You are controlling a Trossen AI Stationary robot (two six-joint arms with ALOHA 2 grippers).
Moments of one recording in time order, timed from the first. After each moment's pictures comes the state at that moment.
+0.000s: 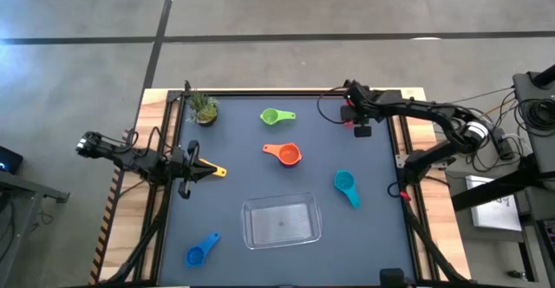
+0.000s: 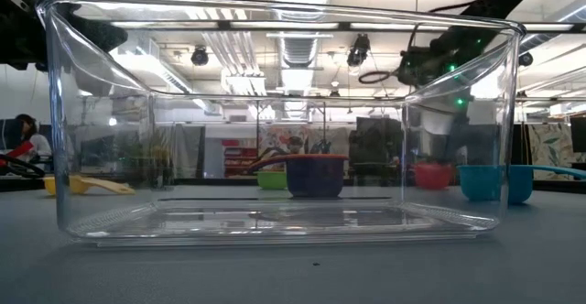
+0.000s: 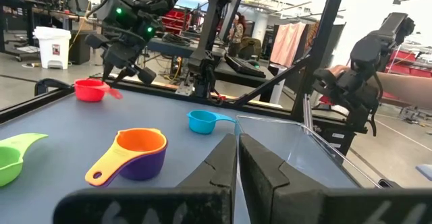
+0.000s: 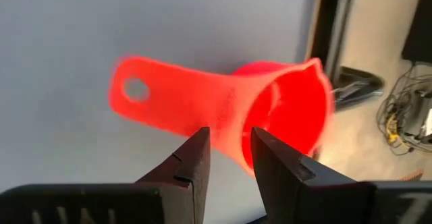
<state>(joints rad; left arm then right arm) -0.34 0.02 0.02 0.05 -0.32 -0.20 -0.76 1.42 0.81 -0.54 0.29 -0.88</state>
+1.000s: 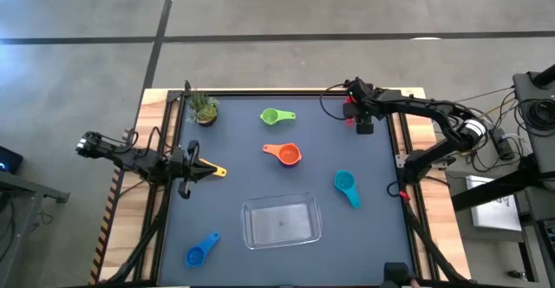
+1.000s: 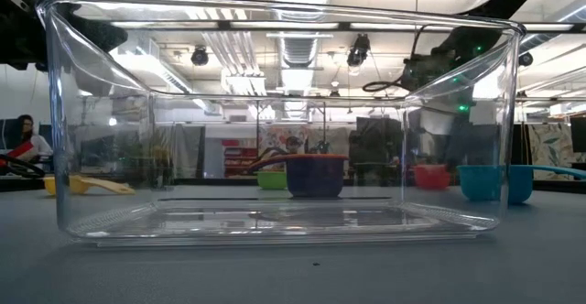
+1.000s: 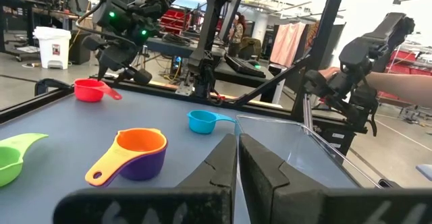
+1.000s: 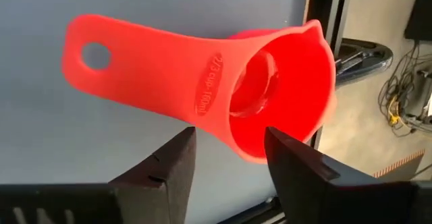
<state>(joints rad) -0.34 0.02 0.02 0.05 -0.32 -0.20 -0.83 1.46 0.80 -0.51 0.31 -0.90</state>
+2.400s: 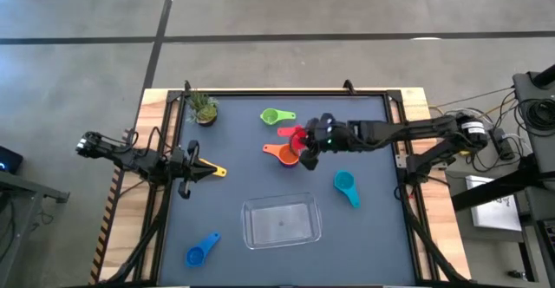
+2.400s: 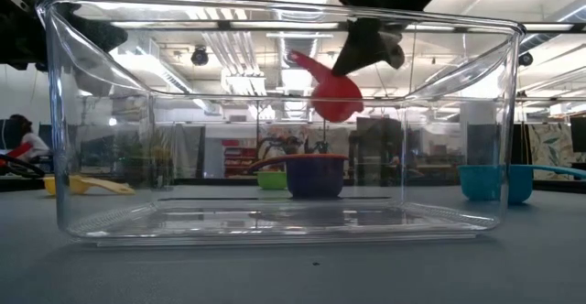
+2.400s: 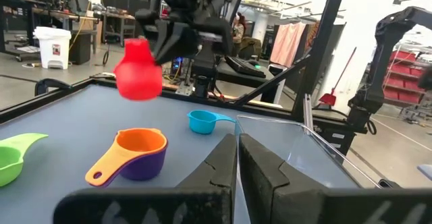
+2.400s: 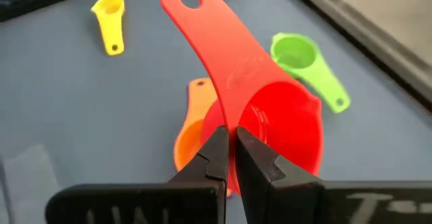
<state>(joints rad) -0.34 0.02 0.02 0.05 -0.32 -0.20 -0.06 1.44 1.09 -0.36 0.26 0.35</state>
